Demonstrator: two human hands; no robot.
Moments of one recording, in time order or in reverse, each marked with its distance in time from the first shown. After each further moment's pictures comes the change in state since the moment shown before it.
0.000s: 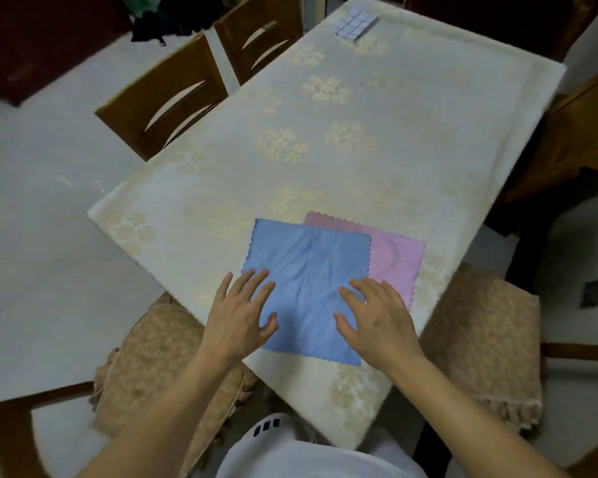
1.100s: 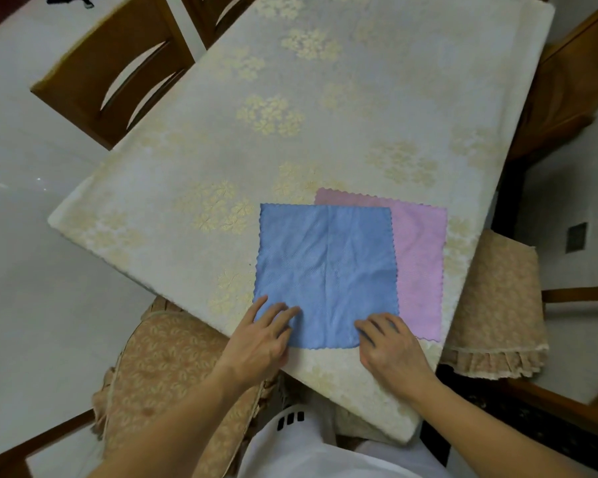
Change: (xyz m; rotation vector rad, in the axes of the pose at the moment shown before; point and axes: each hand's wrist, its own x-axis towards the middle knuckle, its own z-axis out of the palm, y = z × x) left_hand -0.029 -0.061 0.075 -0.031 0.027 0.522; right_hand -0.062 -0.040 0.107 -0.175 0.014 -0.188
